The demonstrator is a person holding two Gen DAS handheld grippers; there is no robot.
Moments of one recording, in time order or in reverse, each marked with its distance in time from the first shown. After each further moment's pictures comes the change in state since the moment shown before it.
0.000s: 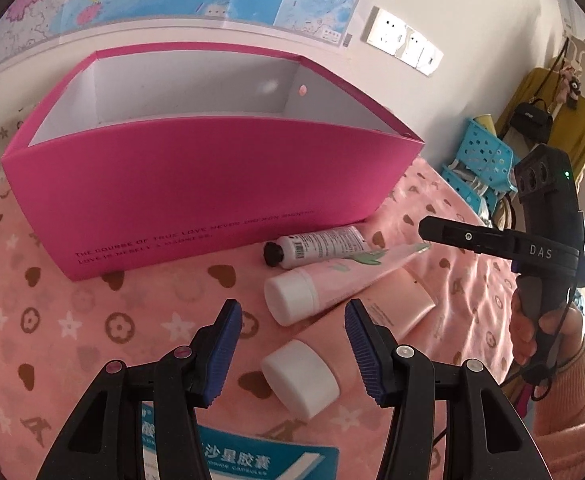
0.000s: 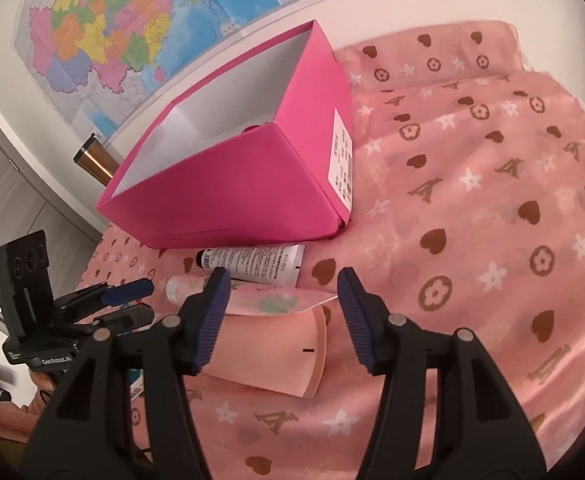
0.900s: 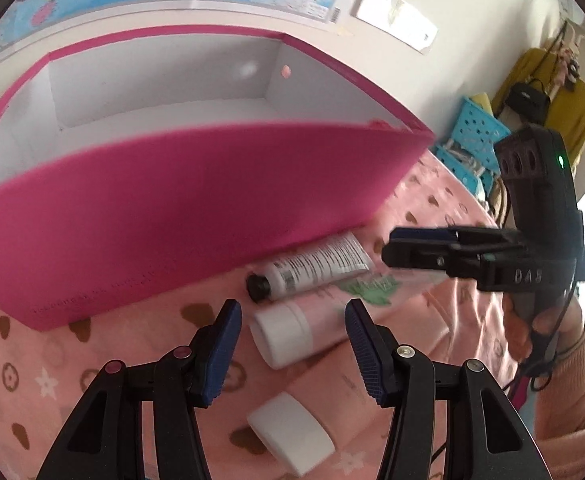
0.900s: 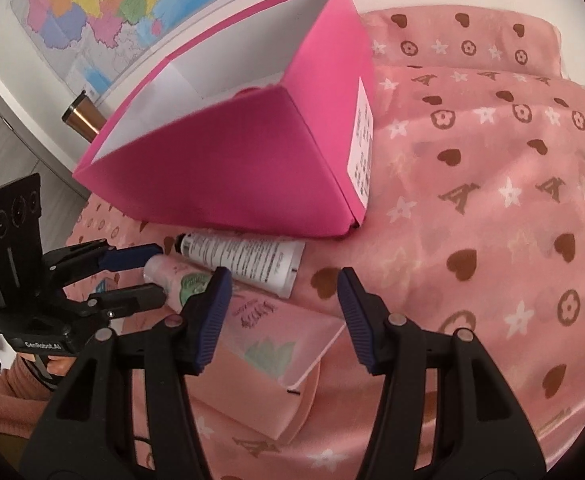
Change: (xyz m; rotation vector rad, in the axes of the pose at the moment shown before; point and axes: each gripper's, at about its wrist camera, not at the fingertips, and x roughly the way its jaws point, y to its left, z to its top) left arm 0.034 -0.005 0.032 0.040 0.075 -0.027; right arm 0.042 0.003 0.009 -0.085 0.142 -0.009
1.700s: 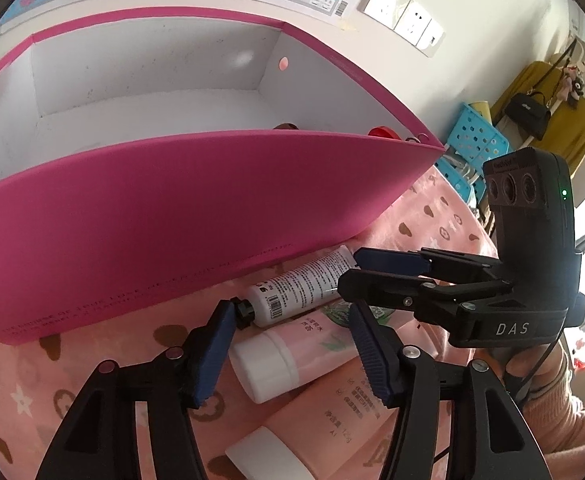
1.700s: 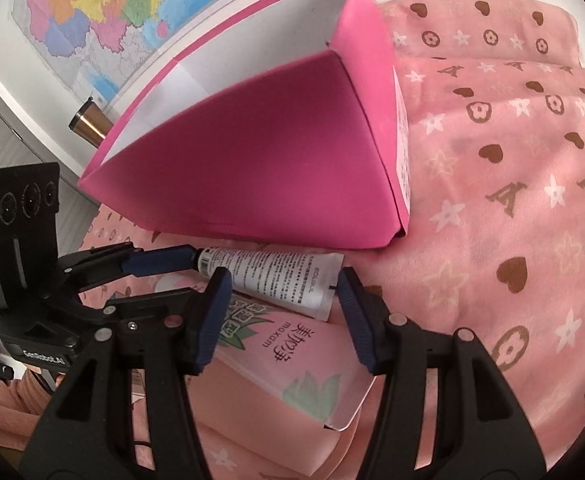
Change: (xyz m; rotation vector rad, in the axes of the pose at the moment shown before) left arm 0.018 -0.002 0.009 -0.040 0.043 -0.064; right arm 0.019 0.006 0.003 0.027 -0.010 0.060
